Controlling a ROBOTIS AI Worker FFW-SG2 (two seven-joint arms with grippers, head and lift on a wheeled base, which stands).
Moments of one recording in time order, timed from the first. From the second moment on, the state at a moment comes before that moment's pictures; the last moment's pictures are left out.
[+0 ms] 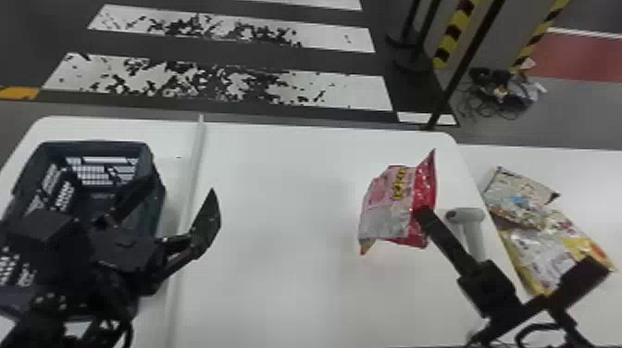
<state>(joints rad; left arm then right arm) 0.62 0.08 -0.05 -2.25 0.08 0.19 -0.22 0.61 -0.02 -0.38 -2.08 -1.08 0.56 0.32</state>
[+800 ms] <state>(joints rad) 0.61 0.08 -0.08 -2.23 0.05 0.19 -0.22 0.64 0.00 -0.40 -2.03 -0.98 0.55 0.14</state>
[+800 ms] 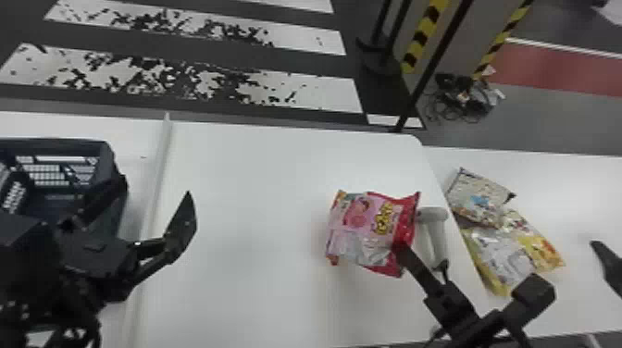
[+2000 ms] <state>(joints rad) 0.58 0.08 -0.10 -2.21 0.05 0.16 -0.20 0.69 0.00 -0.41 -2.32 -0.78 0.79 0.17</state>
